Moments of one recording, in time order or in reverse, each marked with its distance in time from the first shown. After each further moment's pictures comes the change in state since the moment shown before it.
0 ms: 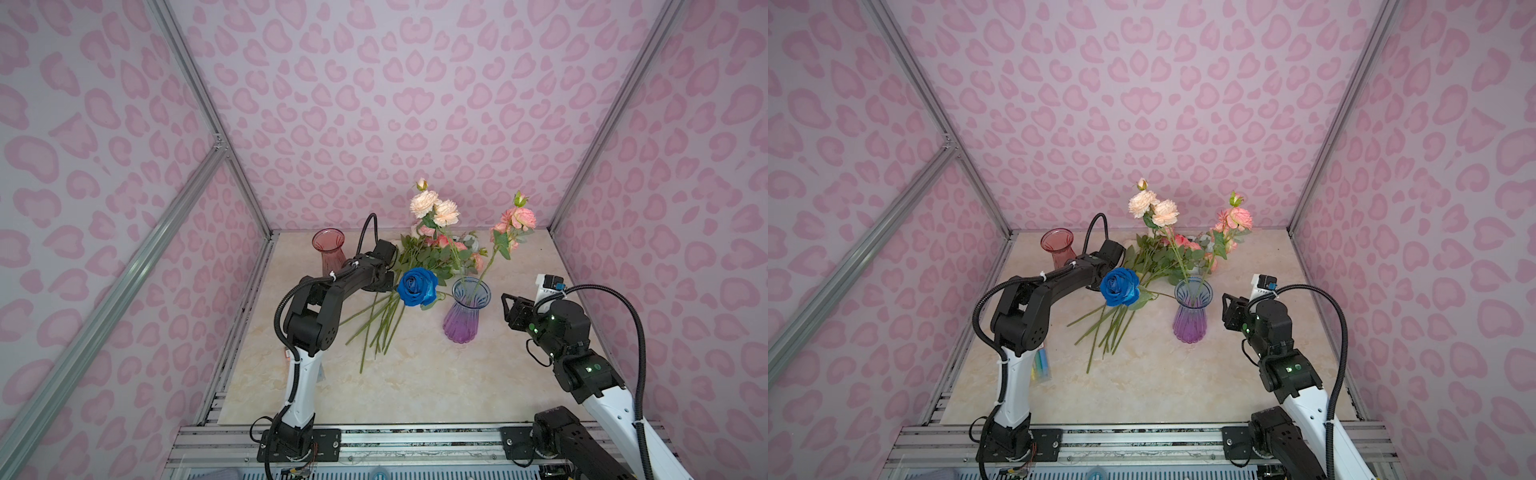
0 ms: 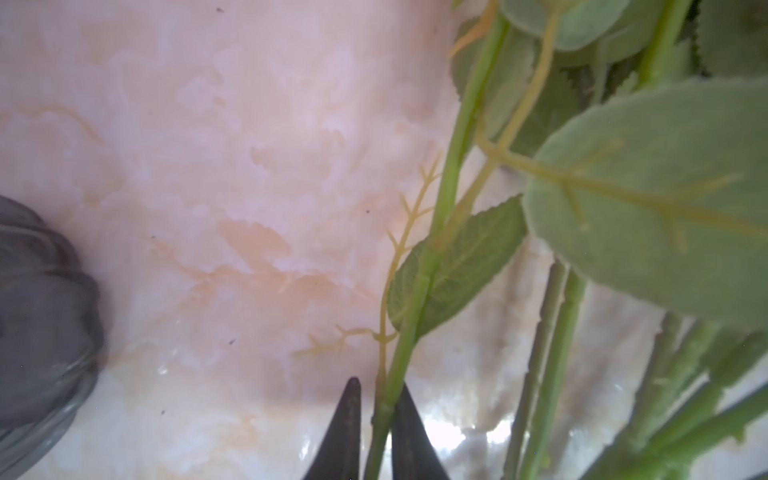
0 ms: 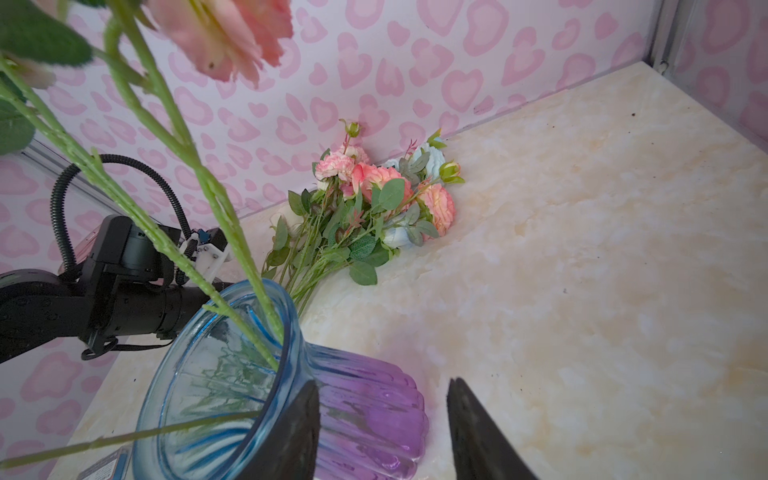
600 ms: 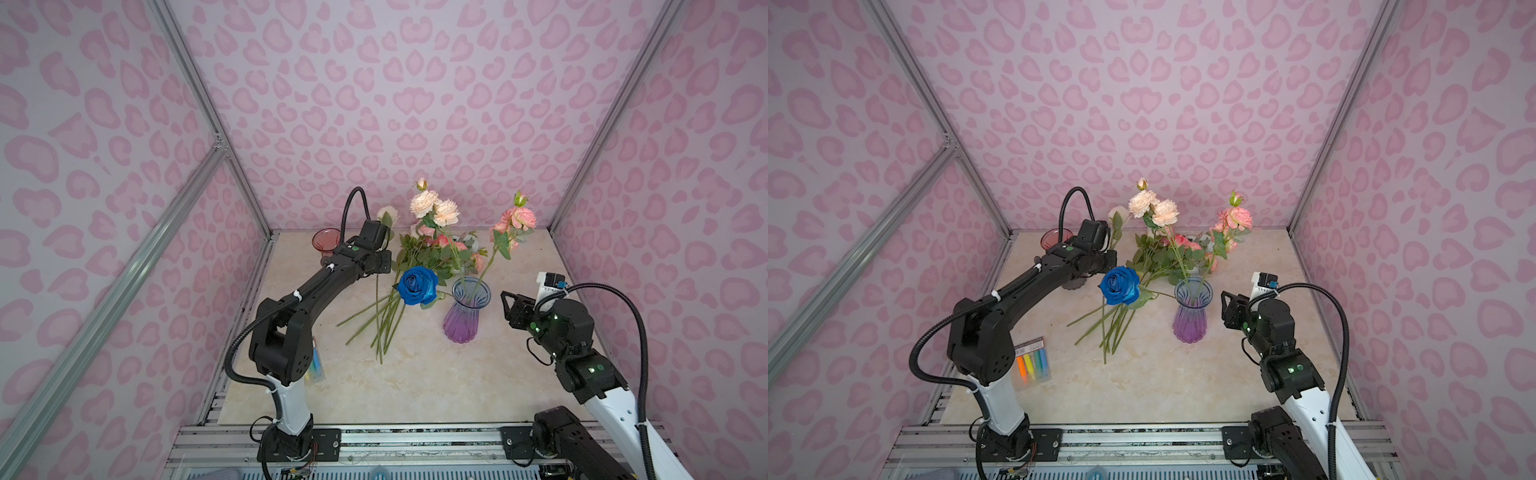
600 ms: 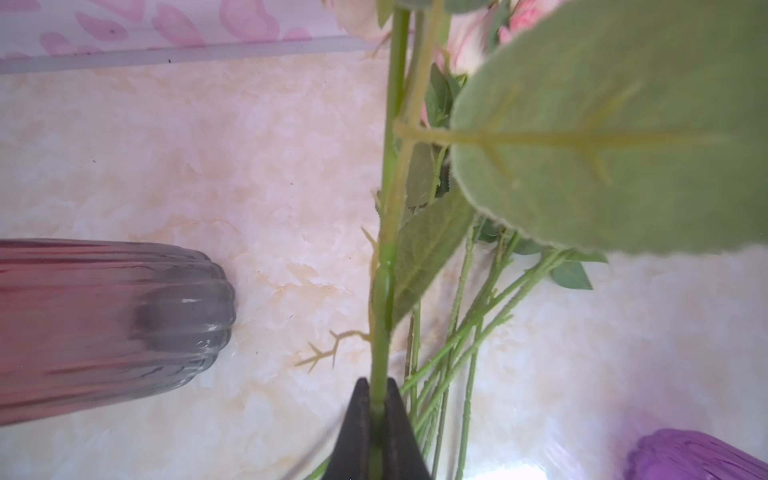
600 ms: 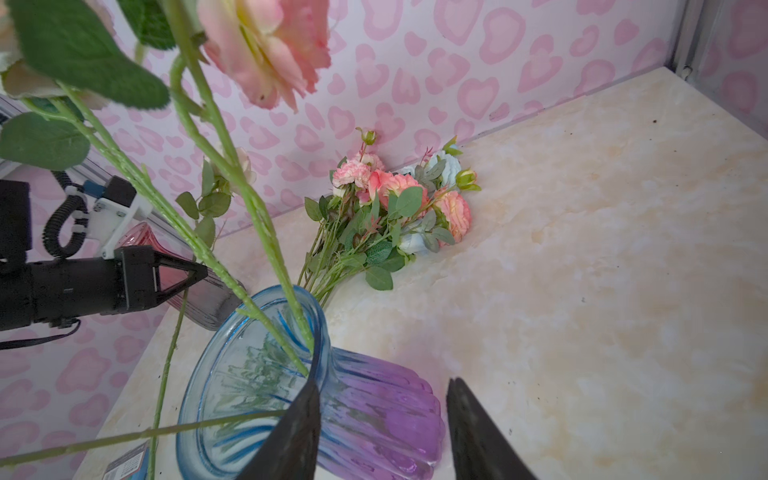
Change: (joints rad) left arm -0.010 -0.371 -0.063 -0.015 0.019 -0.003; right arm 0.000 -0.013 0.022 0.000 -0.034 0.011
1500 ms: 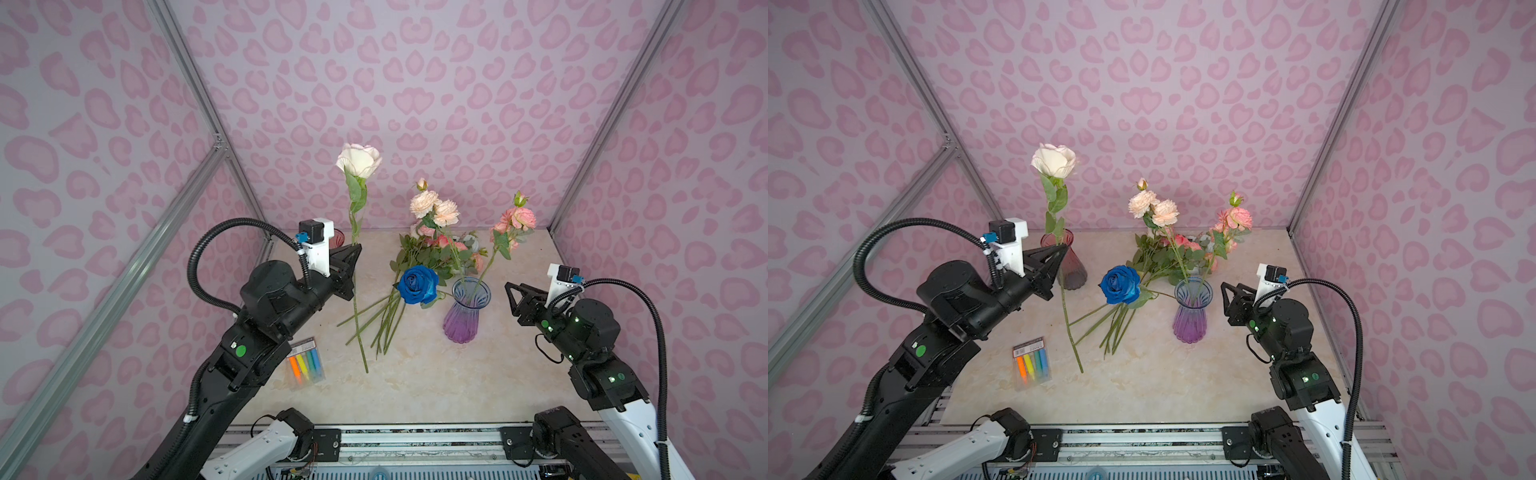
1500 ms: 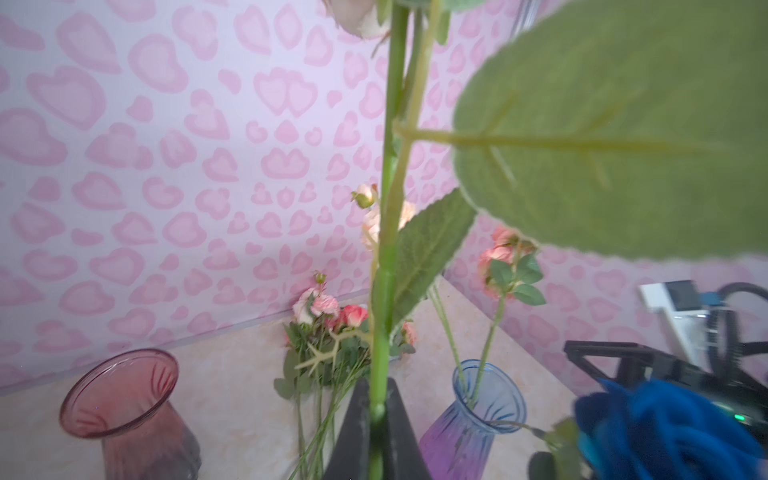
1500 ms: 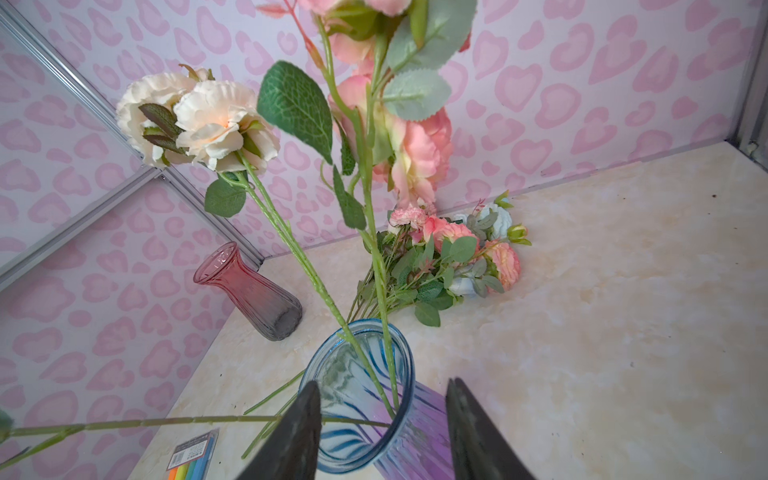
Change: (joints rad) left arm -0.144 -0.951 -0.314 0.251 0.158 0.110; right arm 0.000 -0.044 0.120 -0.027 -0.090 -0.026
